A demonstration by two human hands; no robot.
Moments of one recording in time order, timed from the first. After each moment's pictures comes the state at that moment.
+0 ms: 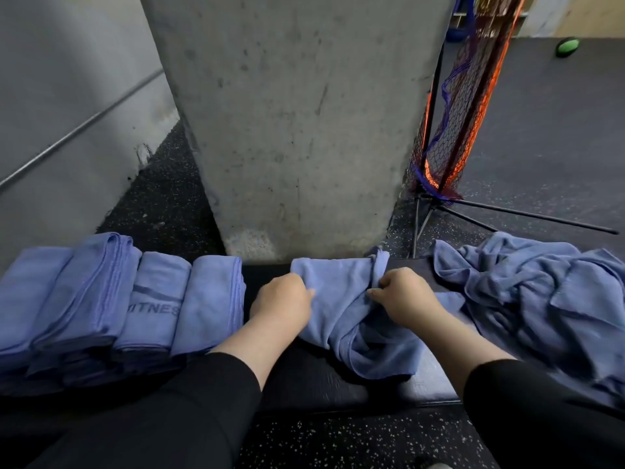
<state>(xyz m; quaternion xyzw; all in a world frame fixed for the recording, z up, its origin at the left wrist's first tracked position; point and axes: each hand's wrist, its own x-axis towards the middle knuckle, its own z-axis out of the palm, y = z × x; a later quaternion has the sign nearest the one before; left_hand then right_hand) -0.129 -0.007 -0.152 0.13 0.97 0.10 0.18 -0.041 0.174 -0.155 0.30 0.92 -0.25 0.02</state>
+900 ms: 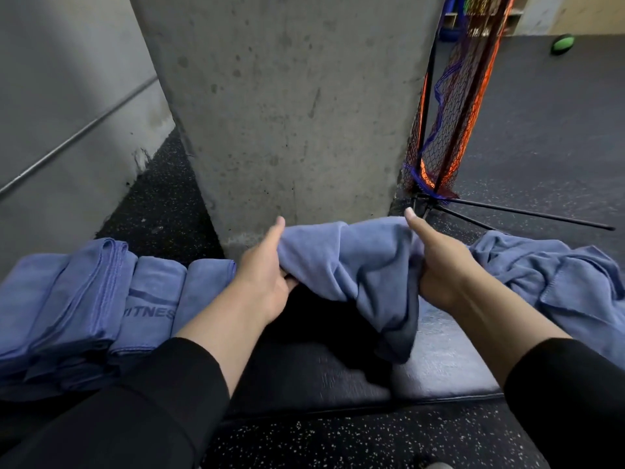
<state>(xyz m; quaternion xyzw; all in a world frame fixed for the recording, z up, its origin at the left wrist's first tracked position) -0.136 -0.005 -0.100 -0.10 0.52 0.80 0.29 -0.039 0.208 -0.102 0.29 0.51 -0.80 -0.10</state>
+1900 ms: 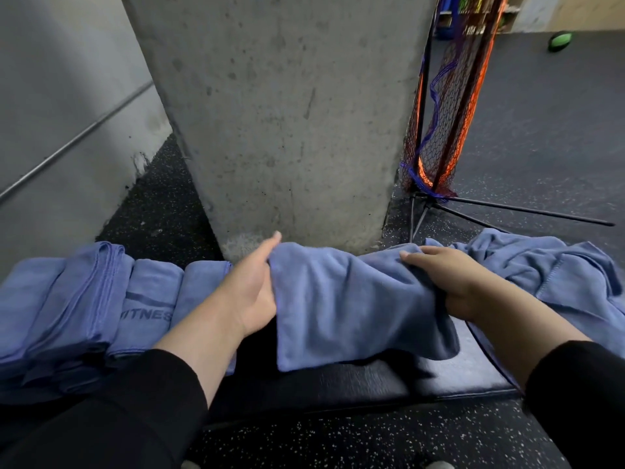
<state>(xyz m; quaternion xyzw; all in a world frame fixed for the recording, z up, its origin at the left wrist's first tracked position) -0.130 -0.027 -0.111 -0.08 0.55 0.75 0.37 -0.011 0.227 -0.110 0.32 0.68 -0.66 -0.03</state>
